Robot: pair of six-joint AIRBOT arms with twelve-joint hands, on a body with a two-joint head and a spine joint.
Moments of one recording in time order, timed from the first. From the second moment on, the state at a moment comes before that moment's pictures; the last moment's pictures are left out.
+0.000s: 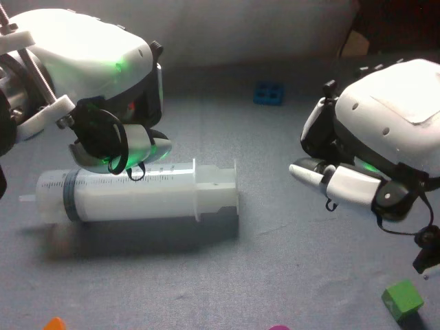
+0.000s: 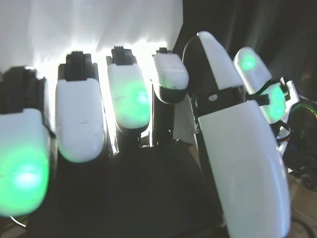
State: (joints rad) left arm 0.12 -0.74 0.53 1.32 0.65 -0.17; right arm -0.57 -0.88 0.51 0.94 0.80 -1.94
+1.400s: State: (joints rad) left arm 0.27 -0.95 0.59 1.26 0.97 -0.28; right arm -0.60 -0.88 0.50 0.94 0.85 -1.68
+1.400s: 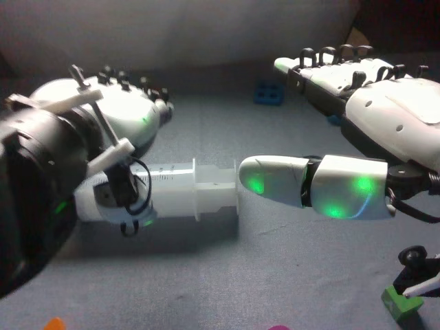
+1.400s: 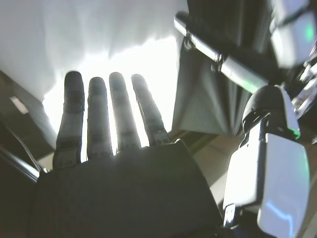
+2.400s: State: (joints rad) left arm 0.35 -1.23 0.82 1.21 1.16 -0.40; right arm -0.60 -0.88 0.50 0.94 0.86 -1.68
